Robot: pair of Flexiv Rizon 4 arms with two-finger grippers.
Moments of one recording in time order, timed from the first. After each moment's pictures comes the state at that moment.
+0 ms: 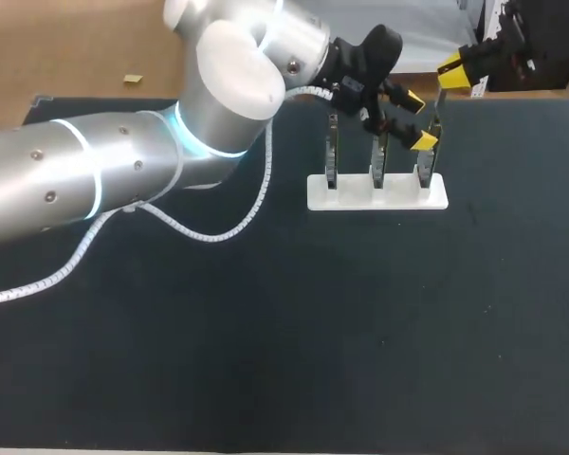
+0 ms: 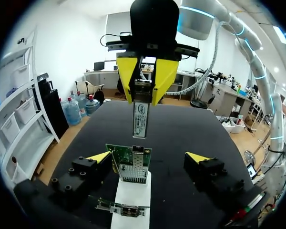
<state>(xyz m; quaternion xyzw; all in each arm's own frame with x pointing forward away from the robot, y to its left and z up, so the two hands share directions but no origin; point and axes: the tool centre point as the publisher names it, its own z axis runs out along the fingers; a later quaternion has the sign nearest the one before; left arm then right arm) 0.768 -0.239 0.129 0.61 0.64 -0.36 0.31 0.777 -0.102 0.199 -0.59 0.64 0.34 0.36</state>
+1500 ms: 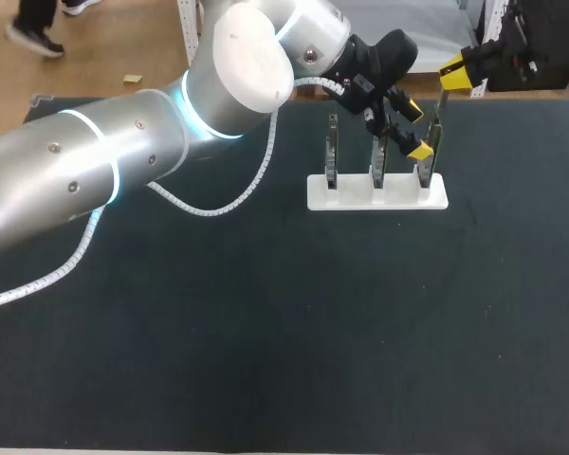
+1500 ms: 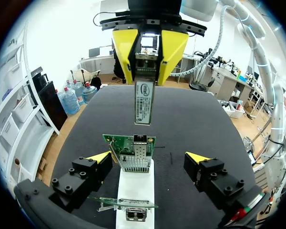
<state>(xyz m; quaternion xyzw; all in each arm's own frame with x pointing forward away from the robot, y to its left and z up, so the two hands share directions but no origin) 0.771 -0.237 0.109 0.65 0.65 -0.30 0.26 0.777 -0.105 0.197 -0.58 0.64 0.34 0.36</state>
